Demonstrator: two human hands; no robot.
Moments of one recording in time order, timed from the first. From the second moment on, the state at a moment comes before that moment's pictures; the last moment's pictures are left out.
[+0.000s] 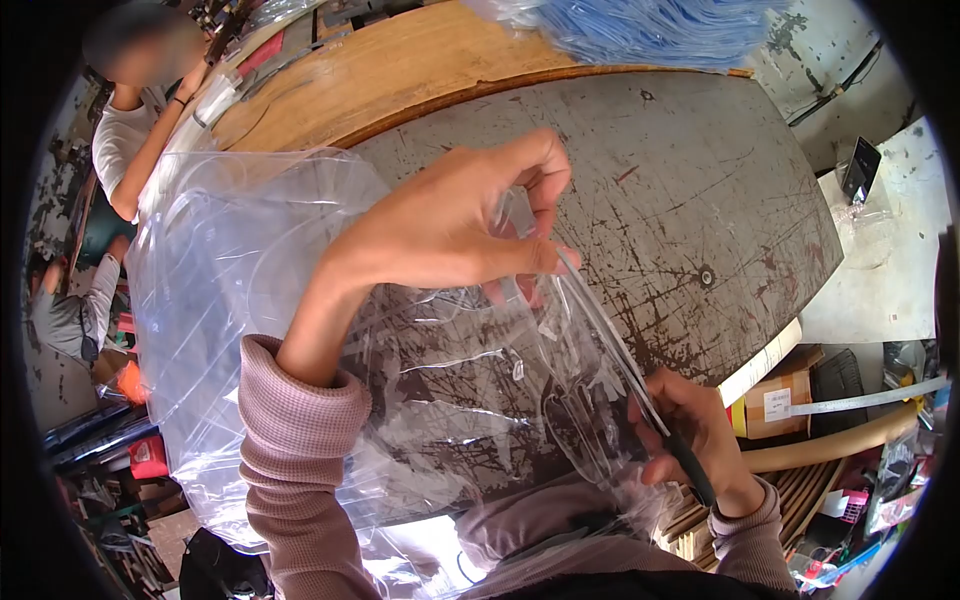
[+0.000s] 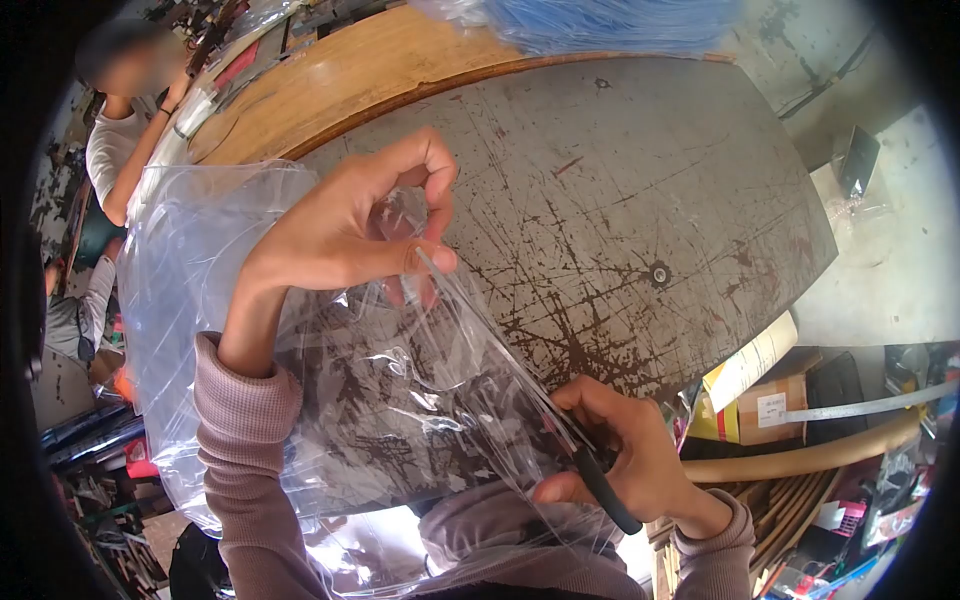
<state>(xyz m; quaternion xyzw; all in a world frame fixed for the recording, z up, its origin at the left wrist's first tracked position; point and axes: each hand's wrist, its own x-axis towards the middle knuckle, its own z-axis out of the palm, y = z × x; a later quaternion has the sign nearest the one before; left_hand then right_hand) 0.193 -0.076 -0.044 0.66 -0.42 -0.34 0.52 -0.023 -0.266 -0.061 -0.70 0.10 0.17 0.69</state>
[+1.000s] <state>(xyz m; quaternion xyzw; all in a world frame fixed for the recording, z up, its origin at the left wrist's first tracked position) 0.190 -0.074 -0.035 0.69 -0.38 -0.31 0.54 -0.022 -0.264 -0.060 -0.70 0.11 0.17 0.69</state>
